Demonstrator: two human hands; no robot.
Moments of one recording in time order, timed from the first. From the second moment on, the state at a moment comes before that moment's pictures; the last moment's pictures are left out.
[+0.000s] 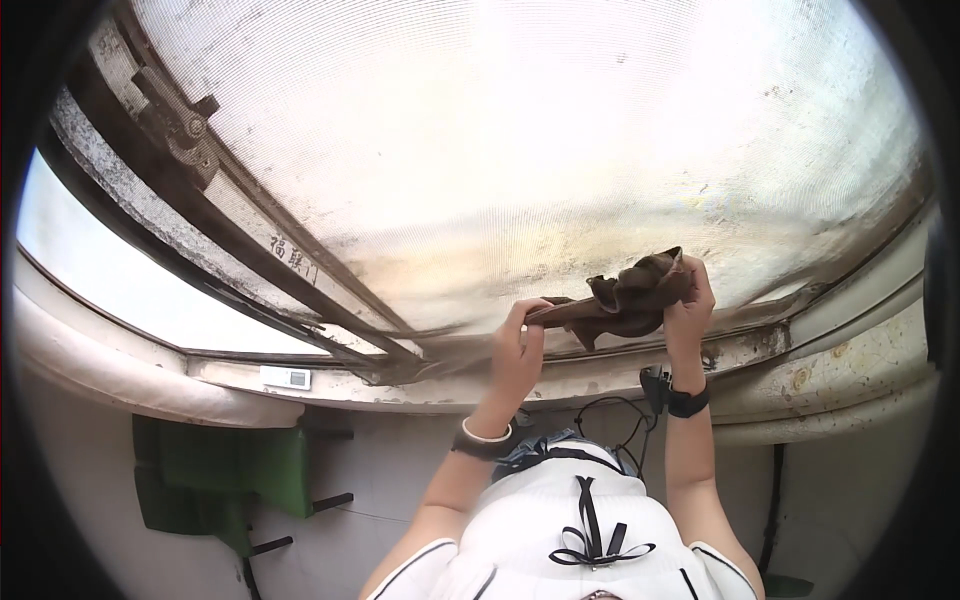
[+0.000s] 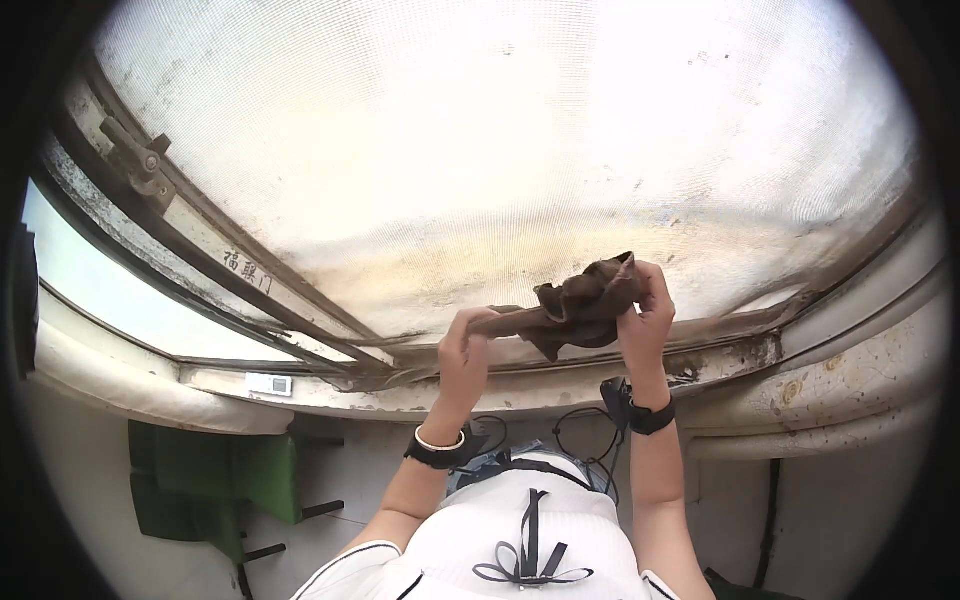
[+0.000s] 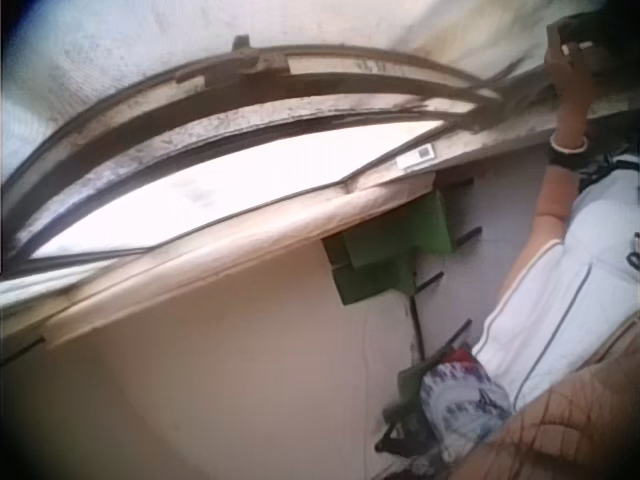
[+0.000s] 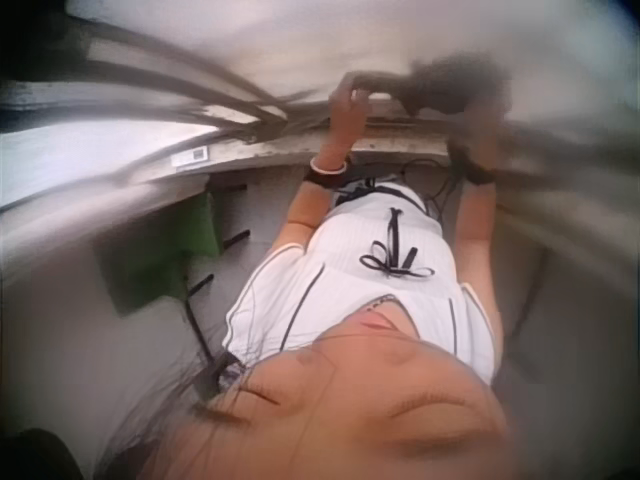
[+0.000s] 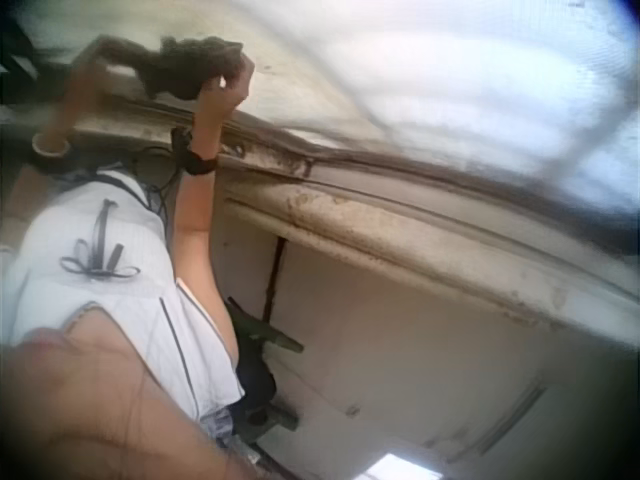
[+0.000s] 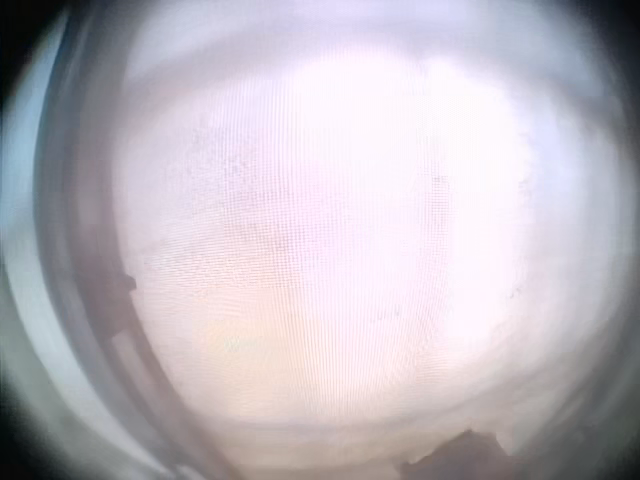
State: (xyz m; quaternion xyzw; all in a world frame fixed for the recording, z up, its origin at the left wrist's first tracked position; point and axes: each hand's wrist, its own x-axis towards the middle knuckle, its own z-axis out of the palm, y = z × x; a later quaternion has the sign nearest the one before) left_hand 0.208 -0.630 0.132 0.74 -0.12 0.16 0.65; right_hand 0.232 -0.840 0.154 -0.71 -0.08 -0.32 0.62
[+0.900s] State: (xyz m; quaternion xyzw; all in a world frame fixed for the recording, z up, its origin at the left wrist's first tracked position) left_hand 0.201 -0.625 0.167 0.76 -0.35 0.11 0.53; right_hand 0.176 -0.819 0.151 -0.74 -0.03 -0.26 0.62
